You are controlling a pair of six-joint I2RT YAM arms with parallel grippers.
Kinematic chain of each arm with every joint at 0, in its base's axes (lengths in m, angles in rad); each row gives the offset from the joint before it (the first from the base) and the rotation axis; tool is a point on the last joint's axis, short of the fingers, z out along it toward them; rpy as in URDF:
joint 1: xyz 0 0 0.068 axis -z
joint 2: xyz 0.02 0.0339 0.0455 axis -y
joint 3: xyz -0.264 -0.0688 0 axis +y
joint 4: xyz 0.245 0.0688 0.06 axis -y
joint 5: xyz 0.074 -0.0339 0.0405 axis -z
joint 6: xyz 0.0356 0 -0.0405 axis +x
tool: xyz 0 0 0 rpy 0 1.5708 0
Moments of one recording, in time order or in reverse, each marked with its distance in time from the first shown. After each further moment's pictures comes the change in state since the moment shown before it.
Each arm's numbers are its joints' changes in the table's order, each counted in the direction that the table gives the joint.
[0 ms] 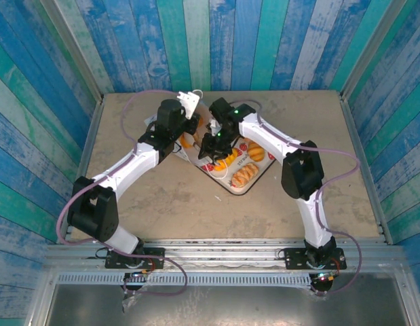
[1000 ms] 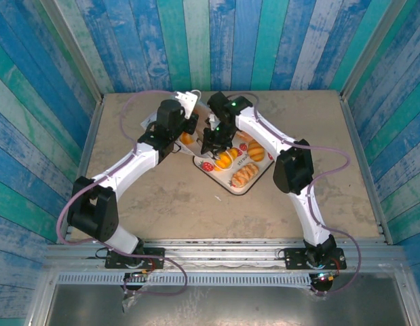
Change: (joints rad) left arm -0.004 0.000 0.005 -0.002 -0.047 -0.026; right arm 0.018 -0.135 -0.247 -0.166 0.064 -0.087
